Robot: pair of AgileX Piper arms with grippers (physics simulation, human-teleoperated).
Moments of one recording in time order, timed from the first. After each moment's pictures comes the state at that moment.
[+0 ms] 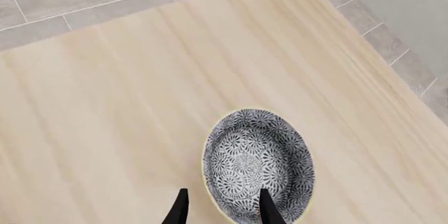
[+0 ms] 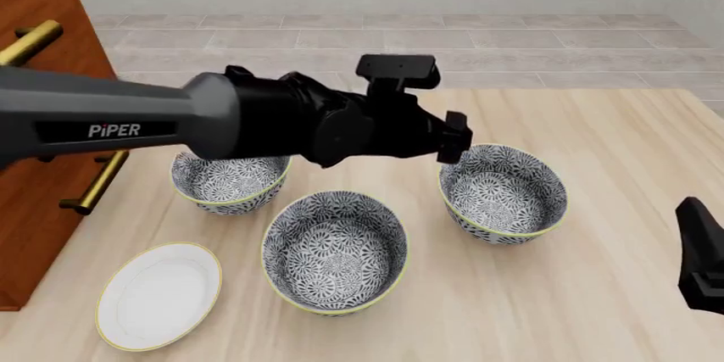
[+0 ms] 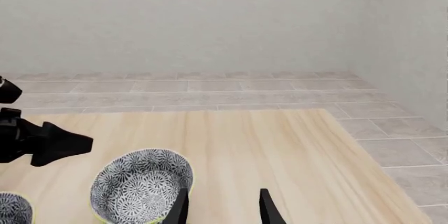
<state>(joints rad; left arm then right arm) -0.83 1.87 -1.30 0.08 -0.34 -0.09 0.11 0.00 -0.08 -0.03</state>
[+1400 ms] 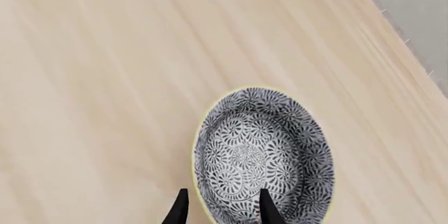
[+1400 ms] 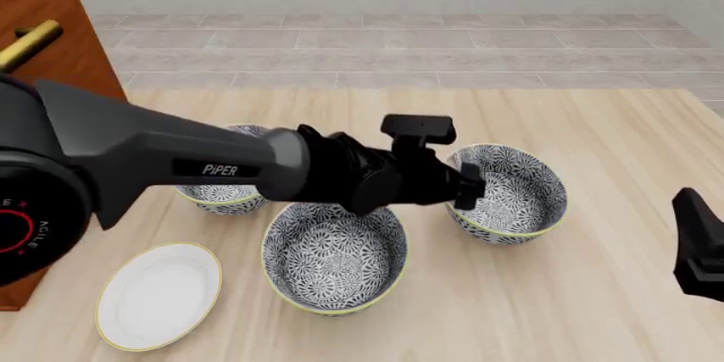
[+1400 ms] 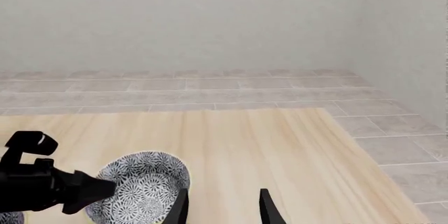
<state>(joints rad) -0.87 2.07 -1.32 -0.03 -0.44 -0.10 0.23 0.00 -0.19 -0.03</state>
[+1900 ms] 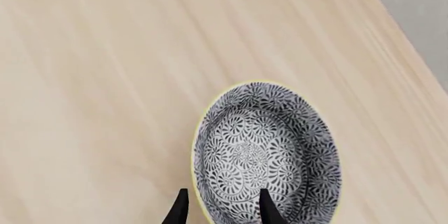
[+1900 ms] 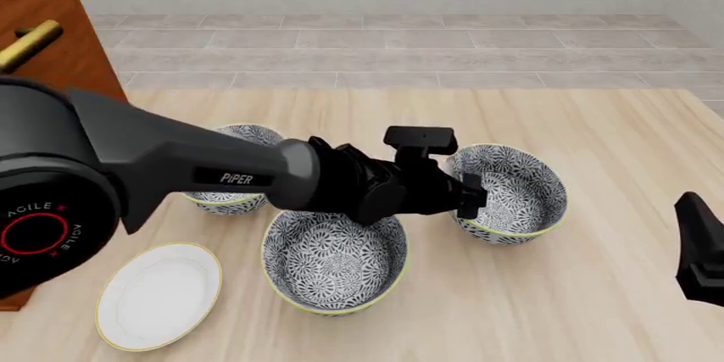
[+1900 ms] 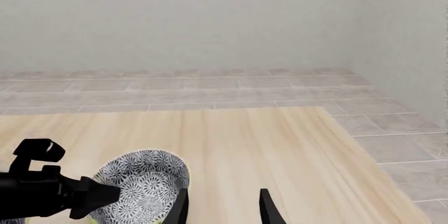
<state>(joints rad) -0.88 2.11 -1.32 -0.06 -0.47 -0.11 0.19 0.00 -0.14 -0.03</state>
